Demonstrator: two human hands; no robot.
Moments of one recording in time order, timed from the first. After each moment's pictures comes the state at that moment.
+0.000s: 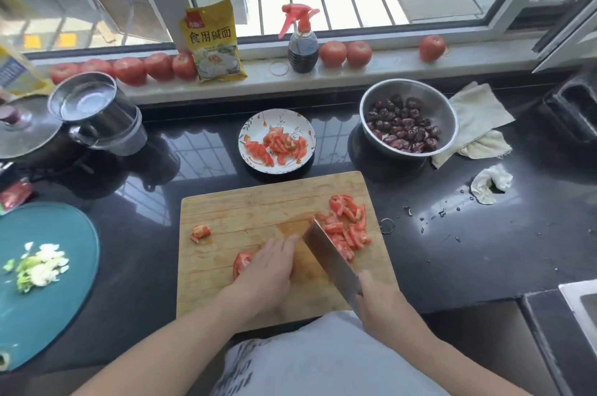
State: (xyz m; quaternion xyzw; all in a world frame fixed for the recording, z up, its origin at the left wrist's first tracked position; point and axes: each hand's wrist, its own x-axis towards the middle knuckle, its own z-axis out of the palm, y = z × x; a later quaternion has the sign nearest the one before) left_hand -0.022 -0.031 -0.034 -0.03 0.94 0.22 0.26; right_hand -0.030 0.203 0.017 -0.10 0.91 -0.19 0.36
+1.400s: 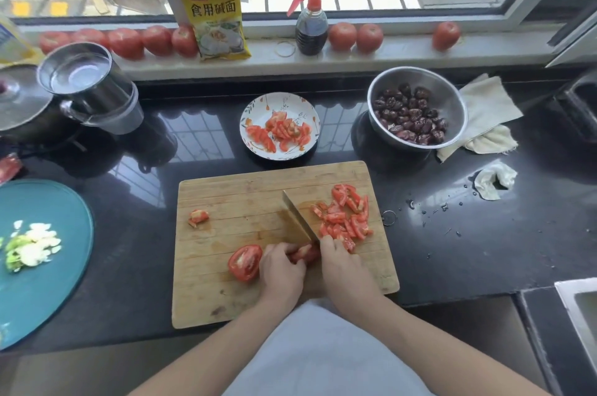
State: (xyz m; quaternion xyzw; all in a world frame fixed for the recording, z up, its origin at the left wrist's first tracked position) left_hand -0.007 0.015 -0.068 -0.34 0.84 0.42 0.08; right_hand -0.045 0.135 -0.009 -0.19 0.95 -0.08 0.25
